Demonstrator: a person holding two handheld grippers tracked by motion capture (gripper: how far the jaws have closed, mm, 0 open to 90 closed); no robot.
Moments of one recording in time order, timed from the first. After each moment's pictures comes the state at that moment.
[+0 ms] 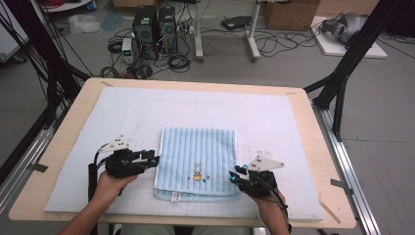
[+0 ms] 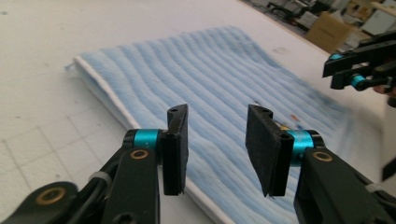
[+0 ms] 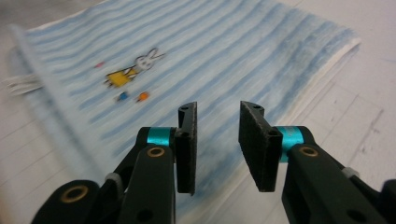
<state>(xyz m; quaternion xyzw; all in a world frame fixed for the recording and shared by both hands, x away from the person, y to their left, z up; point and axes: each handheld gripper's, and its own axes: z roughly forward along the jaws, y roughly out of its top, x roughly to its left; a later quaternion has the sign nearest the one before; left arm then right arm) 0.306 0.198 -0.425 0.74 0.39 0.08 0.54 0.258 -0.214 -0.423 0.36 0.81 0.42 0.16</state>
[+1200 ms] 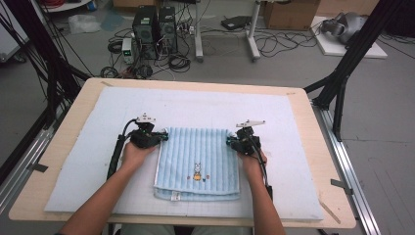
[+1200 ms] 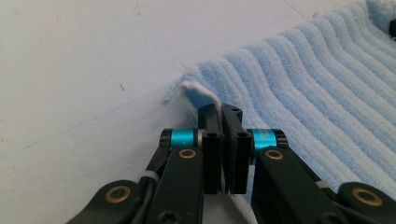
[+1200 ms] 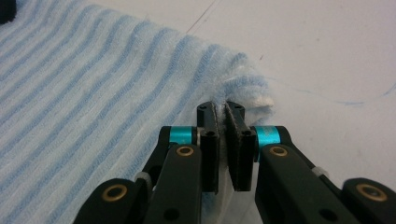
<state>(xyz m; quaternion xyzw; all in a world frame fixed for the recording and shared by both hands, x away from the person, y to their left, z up) 0.408 0.165 -0.449 0.77 0.45 0.11 0.43 0.389 -0.198 -0.445 0.47 0.78 0.38 0.14</state>
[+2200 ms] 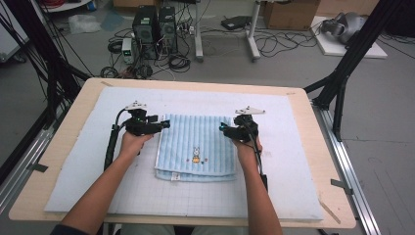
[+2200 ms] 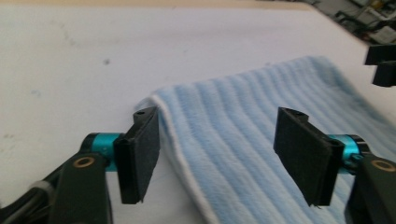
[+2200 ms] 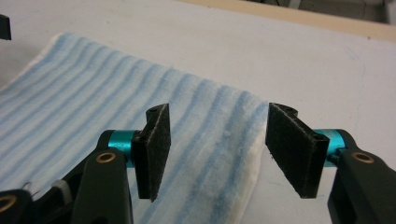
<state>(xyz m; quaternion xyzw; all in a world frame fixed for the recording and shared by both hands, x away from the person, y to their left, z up) 0.414 0.180 -0.426 0.72 0.44 0.12 0.52 0.405 -0.186 -0.414 0.46 0.75 0.42 0.21</state>
